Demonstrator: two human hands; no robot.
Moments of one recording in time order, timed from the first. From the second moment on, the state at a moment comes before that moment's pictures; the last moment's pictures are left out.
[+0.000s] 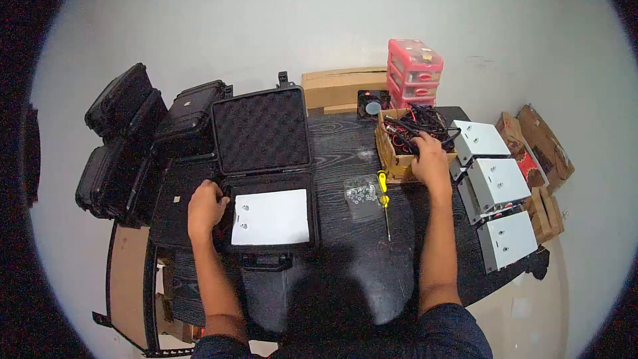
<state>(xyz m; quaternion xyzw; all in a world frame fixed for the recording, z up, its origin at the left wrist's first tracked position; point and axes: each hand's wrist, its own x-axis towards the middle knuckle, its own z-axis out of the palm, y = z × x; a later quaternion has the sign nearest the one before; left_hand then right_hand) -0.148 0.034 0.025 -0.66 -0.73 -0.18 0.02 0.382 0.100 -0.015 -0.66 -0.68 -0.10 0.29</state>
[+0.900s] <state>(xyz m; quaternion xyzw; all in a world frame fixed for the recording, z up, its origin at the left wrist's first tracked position) -0.112 0.032 0.027 -0.79 -0.54 -0.22 -0.16 0.378 0.097 0.010 -0.61 -0.65 -0.16 0.42</state>
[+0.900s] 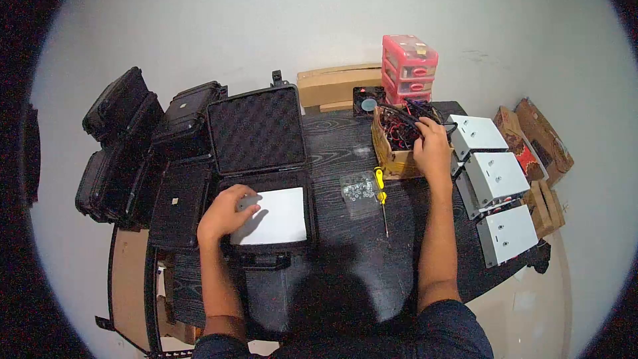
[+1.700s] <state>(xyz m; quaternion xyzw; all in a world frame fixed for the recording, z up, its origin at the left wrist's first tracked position) -0.064 0.029 0.009 -0.83 -0.45 -0.26 -0.22 0.335 0.083 0.034 -0.42 -0.73 0.08 0.53</state>
